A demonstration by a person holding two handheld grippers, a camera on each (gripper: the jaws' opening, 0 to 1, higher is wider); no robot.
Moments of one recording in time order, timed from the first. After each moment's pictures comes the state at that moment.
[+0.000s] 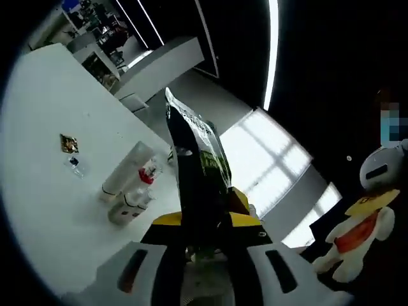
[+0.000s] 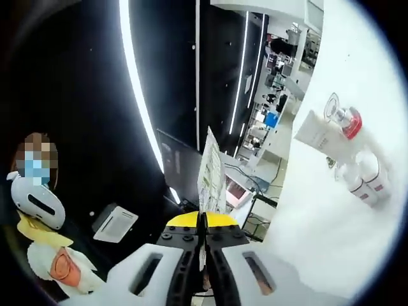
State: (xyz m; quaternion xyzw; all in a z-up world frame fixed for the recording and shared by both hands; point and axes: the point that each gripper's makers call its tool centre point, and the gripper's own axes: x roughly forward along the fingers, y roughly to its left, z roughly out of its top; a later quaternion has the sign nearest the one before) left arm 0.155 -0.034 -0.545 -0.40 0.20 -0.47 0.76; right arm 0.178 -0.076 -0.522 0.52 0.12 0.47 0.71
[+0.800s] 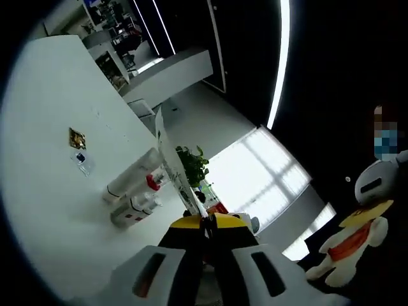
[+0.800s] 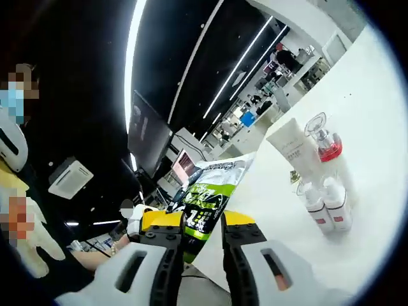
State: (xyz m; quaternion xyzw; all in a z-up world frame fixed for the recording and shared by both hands) left arm 0.174 -0.019 -0.552 -0.44 0.19 -0.44 0.76; right arm 0.191 -0.066 -0.571 0.33 0.15 0.44 0.82
